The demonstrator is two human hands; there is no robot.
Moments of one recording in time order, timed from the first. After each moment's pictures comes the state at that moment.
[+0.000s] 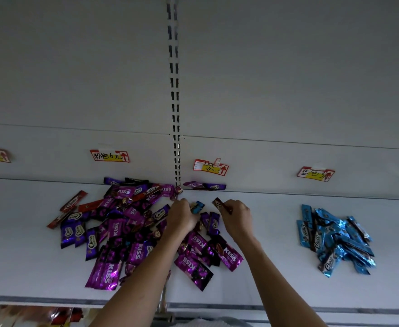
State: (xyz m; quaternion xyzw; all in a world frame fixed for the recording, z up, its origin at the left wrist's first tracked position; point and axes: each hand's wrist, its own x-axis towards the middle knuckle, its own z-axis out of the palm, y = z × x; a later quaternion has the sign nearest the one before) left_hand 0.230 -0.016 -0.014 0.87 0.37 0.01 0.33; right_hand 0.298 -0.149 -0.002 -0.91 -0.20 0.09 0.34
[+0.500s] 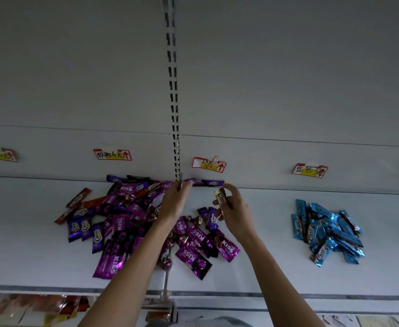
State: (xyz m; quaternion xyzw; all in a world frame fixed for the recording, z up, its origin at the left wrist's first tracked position) left_hand 0.203 -0.020 0.050 0.69 0.33 0.16 0.62; right_hand 0.268 -0.161 0.047 -0.81 -0.19 0.17 0.52
